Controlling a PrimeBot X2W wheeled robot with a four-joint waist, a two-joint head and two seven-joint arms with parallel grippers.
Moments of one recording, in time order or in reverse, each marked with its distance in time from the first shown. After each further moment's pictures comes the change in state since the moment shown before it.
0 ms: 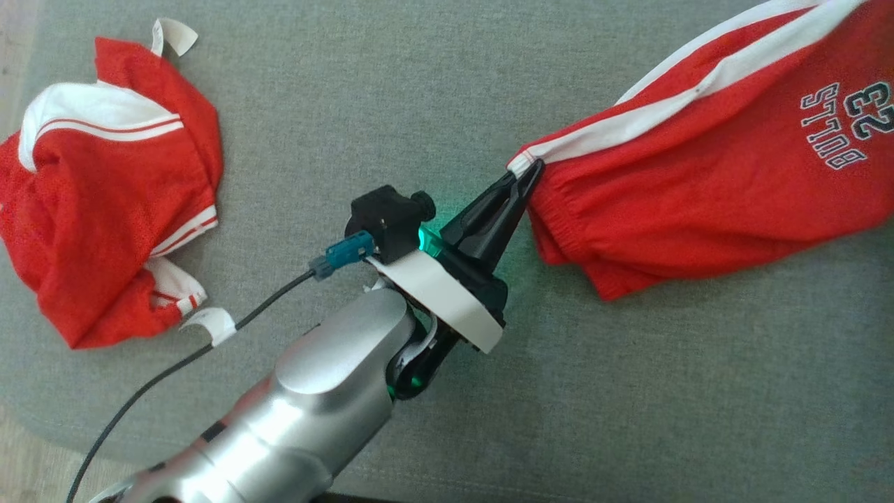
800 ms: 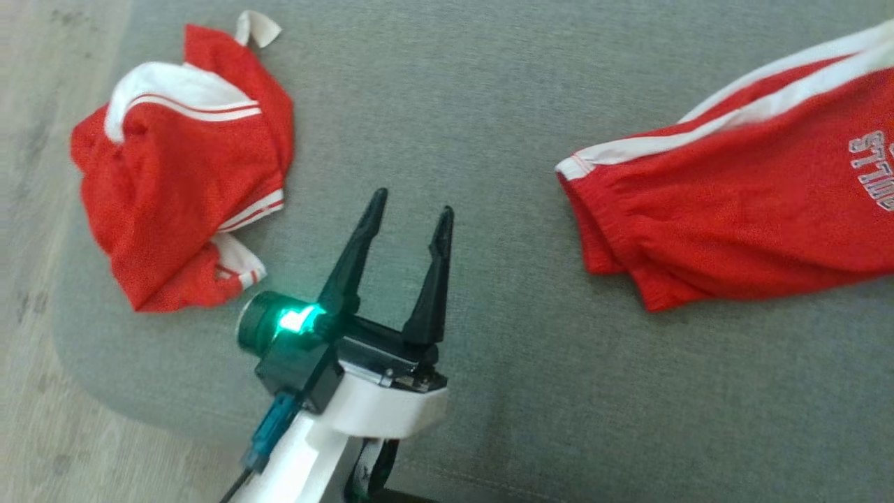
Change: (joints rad) left arm 0.503 -0.026 0.453 -0.447 0.579 0.220 -0.007; right arm 0.165 -0.088 -0.031 0.209 0.615 0.000 0.107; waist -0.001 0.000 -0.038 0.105
